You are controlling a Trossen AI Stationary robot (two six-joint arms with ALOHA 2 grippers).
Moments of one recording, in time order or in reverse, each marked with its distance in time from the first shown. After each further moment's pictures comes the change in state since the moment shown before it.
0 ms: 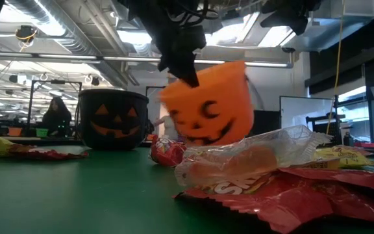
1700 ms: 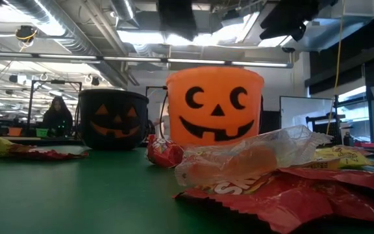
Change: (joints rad) left arm -0.155 -0.023 0.372 -0.461 0.110 0.053; right arm -0.002 0.050 0.000 -0.055 0.029 -0.049
